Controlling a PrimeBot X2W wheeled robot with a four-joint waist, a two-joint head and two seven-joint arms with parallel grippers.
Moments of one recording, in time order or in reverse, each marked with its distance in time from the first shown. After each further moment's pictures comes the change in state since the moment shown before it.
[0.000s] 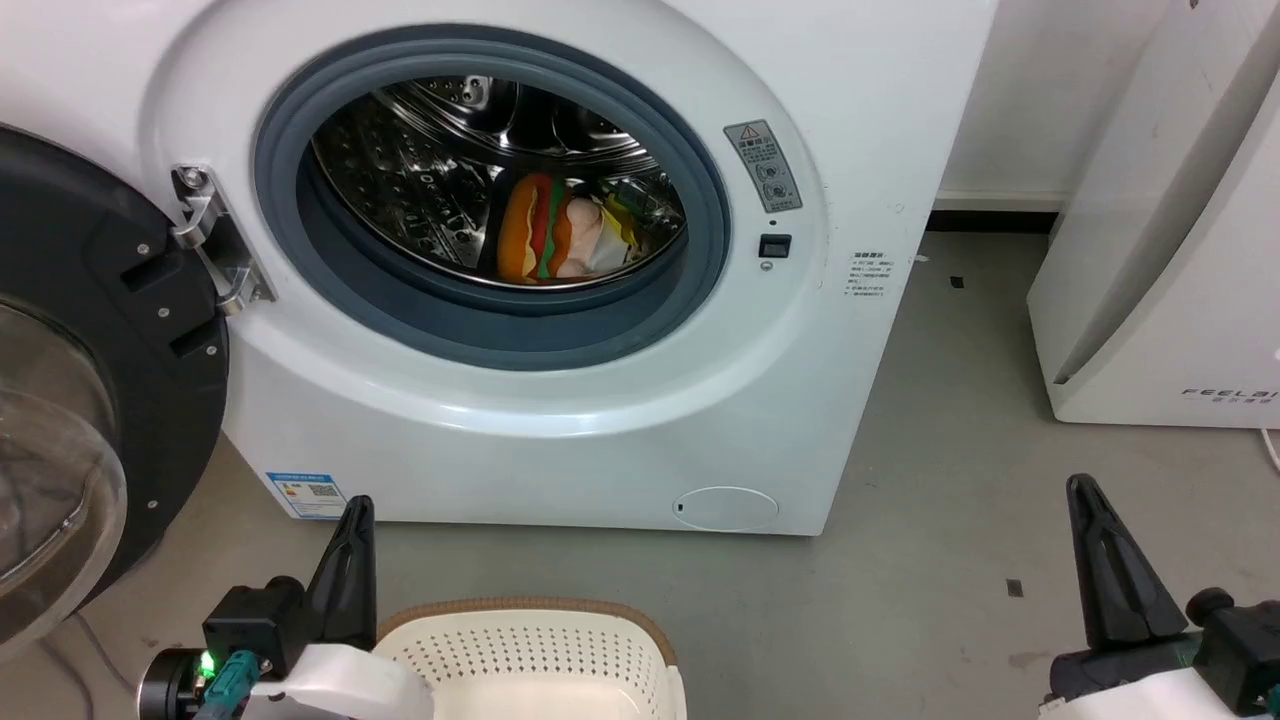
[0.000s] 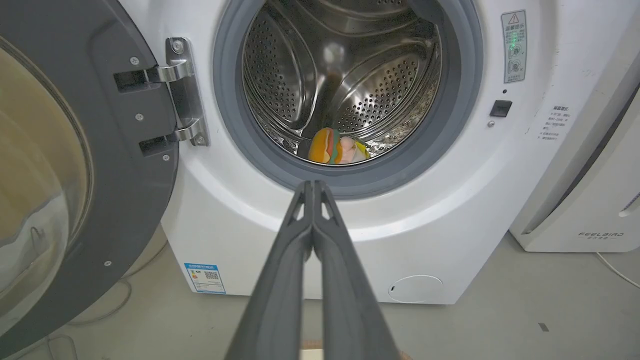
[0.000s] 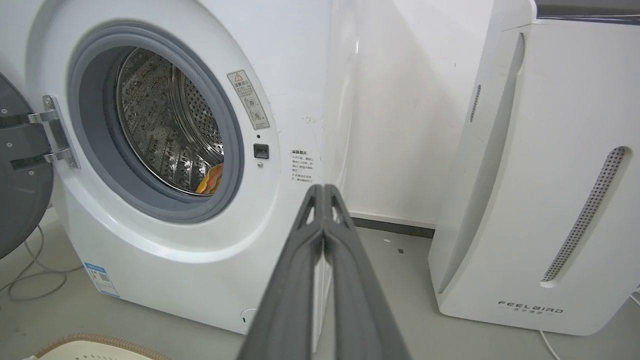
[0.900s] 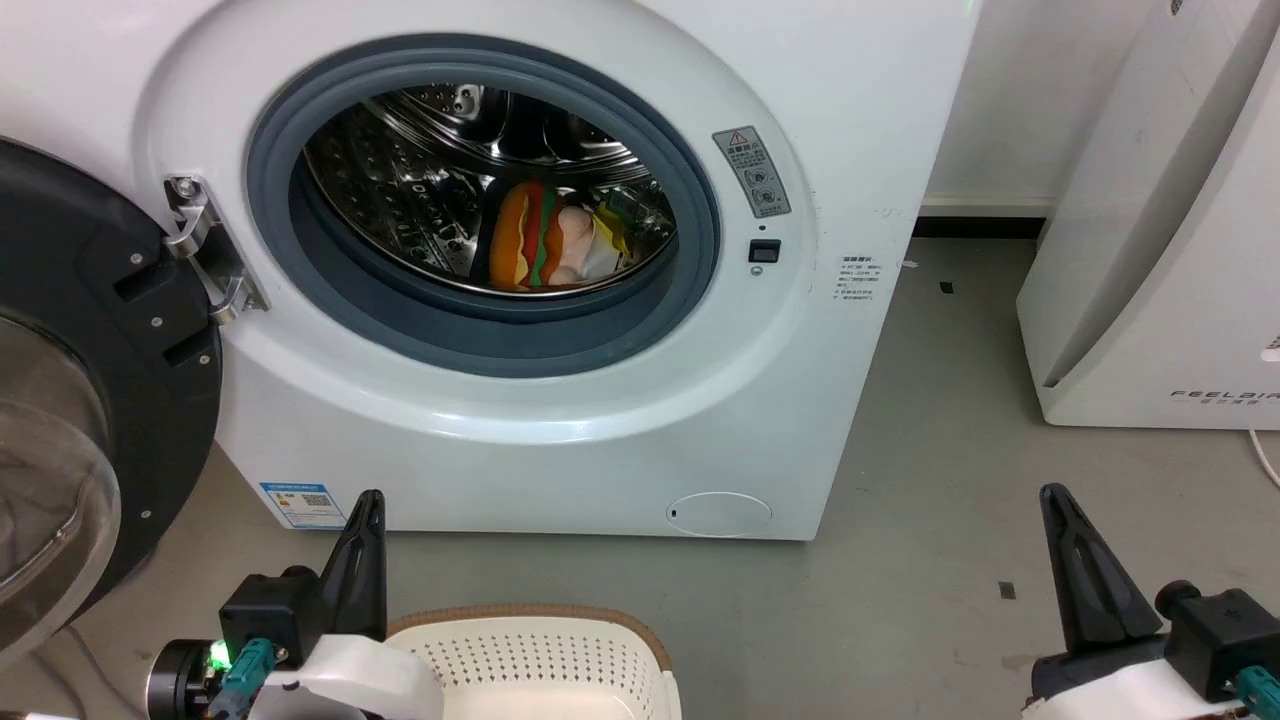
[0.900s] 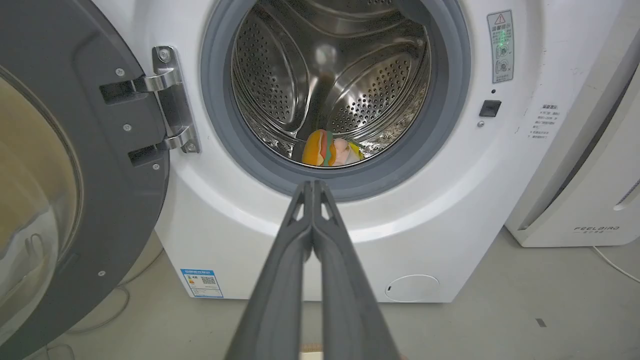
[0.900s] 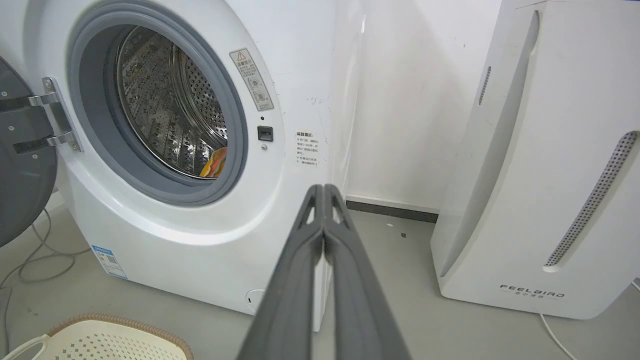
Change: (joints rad) left arm 0.000 -0.048 0.037 -0.025 0.073 -0.025 0.054; right arm -0.008 0.000 0.023 0.025 -0.003 0.000 0.053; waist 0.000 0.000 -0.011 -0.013
